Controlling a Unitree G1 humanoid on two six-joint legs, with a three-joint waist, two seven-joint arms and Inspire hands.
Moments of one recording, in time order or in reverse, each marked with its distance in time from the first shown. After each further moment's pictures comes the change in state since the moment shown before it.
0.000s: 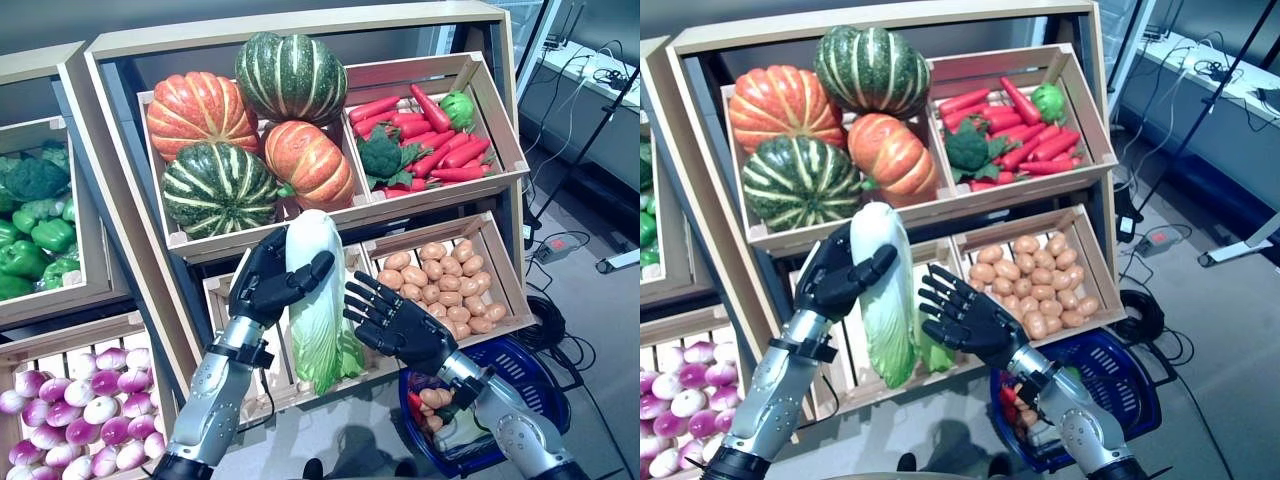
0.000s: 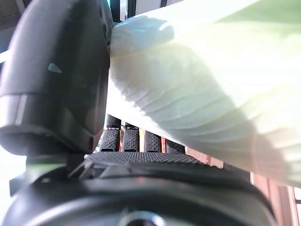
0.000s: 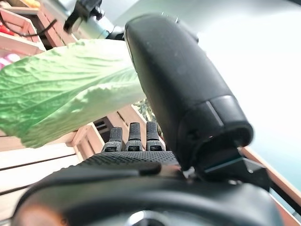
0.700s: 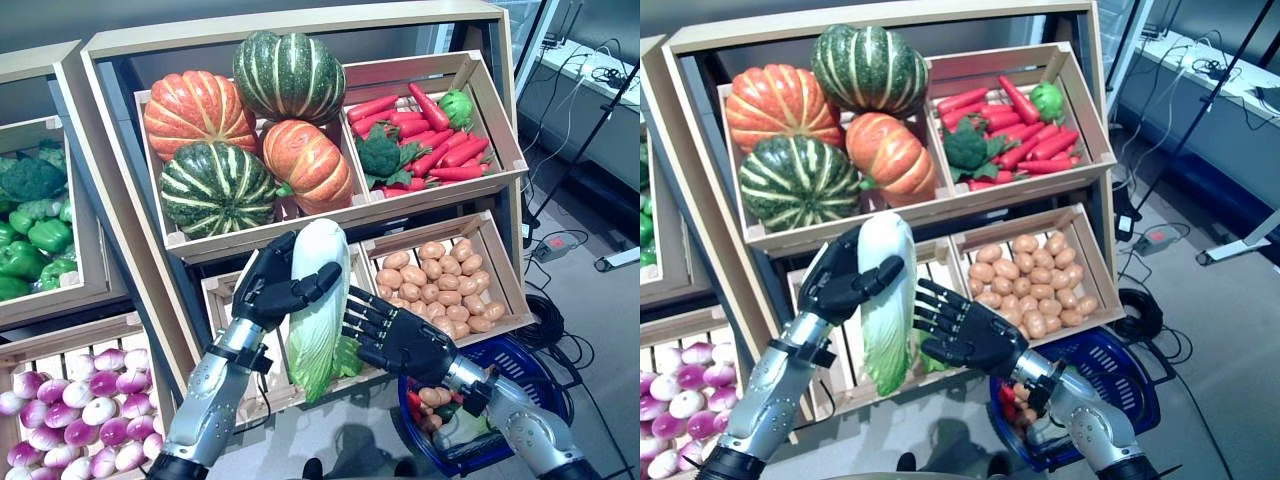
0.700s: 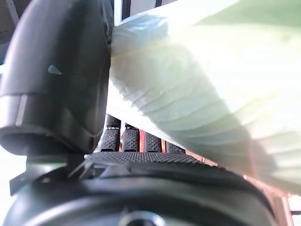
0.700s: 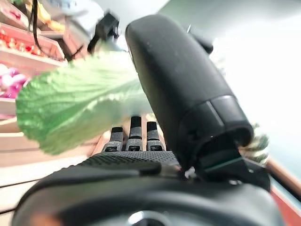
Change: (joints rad) left arm -0.001 0.033 -0.054 0.005 -0.003 0.000 -0.068; right arm -0.006 -0.044 0.012 0.006 -0.006 0.124 0.000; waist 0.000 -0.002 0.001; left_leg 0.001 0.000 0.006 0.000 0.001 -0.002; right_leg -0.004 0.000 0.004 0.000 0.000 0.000
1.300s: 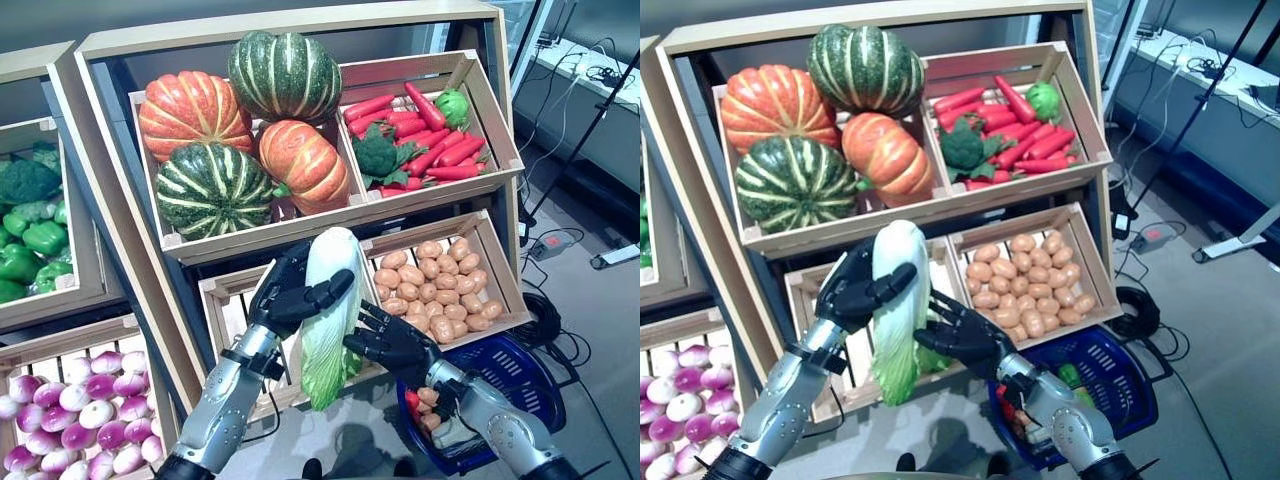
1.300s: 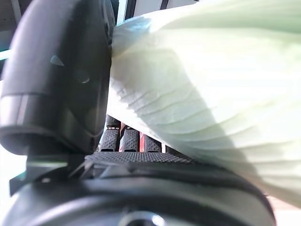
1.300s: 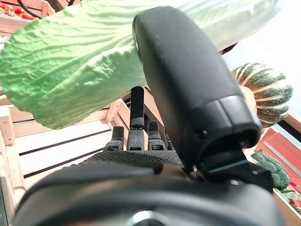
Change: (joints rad) left arm -0.001 0.002 -0.071 0.001 -0.081 0.004 0.026; right arm -0.034 0.066 0.089 0.040 0.002 0.009 -0.228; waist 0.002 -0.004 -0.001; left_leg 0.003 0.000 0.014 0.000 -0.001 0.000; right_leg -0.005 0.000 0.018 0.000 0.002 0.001
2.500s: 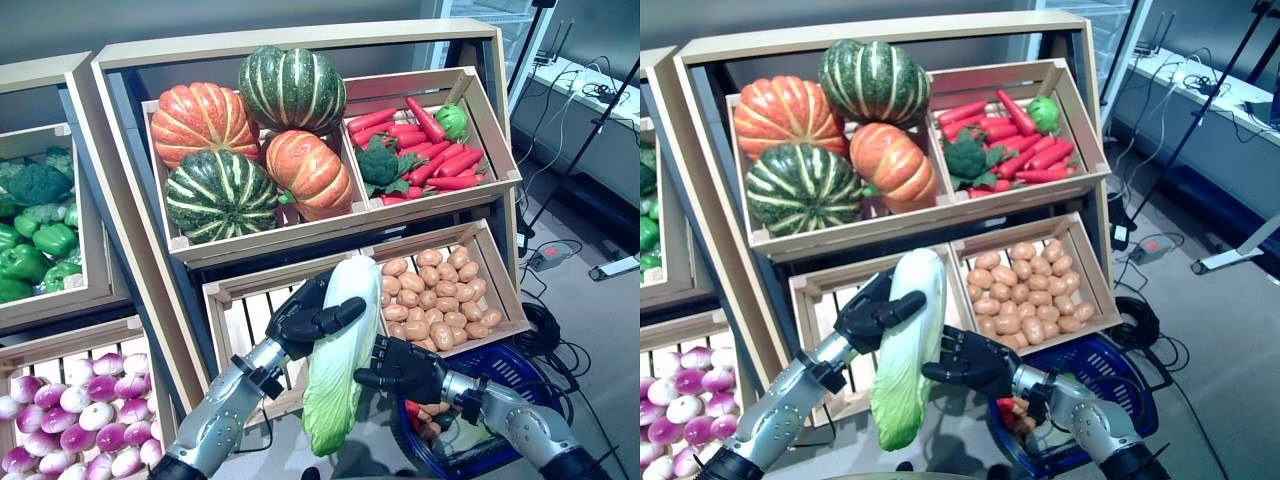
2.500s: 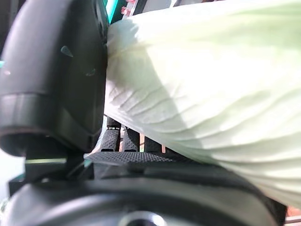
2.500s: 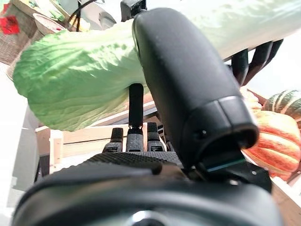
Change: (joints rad) left arm -0.001 0.071 -0.062 0.021 -0.119 0.147 -0.249; right arm -0.031 -0.134 0.014 0.097 -0.007 0.136 0.336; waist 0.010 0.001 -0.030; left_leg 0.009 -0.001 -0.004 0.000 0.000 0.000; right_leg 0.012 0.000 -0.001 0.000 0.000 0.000
